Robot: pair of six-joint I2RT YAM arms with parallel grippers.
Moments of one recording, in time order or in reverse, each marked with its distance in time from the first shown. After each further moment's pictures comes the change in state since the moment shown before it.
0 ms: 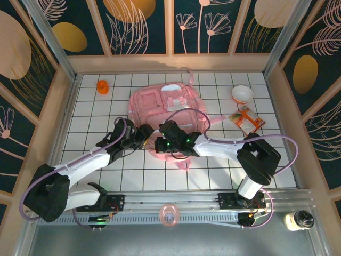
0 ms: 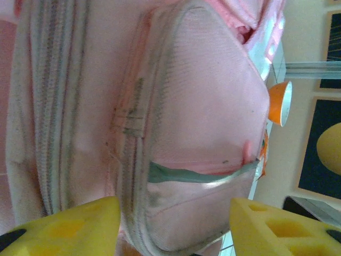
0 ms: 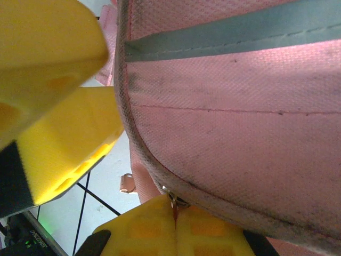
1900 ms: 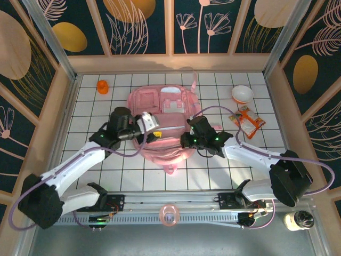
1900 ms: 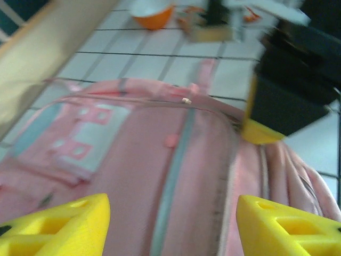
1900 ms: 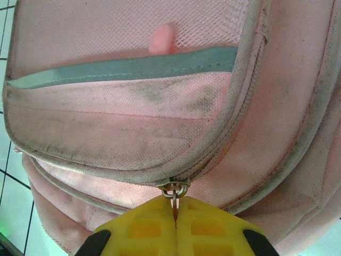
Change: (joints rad) left arm -0.031 -0.045 0.228 -0.187 0.217 1.870; right arm -0.234 -0.343 -0.227 -0.130 -0.015 -0.155
